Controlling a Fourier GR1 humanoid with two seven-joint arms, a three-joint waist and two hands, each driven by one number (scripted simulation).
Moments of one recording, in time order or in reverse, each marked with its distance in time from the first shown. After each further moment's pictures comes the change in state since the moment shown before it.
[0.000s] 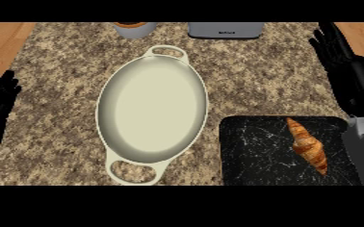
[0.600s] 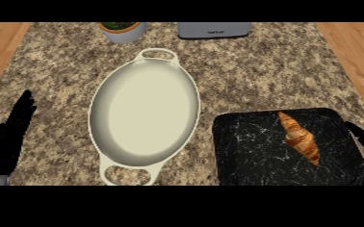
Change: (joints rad) left arm 0.074 -0.077 -0.045 0.020 -0.038 0.051 0.040; right arm 0.389 -0.219 -0.159 0.135 0.226 -0.047 -0.279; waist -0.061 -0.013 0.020
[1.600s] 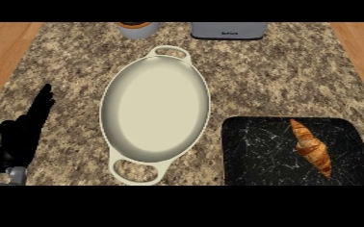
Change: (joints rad) left arm -0.052 -0.062 -0.034 -0.042 -0.074 -0.029 0.081; right arm 0.150 -0.210 0.031 -0.232 0.111 0.291 0.213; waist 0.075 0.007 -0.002
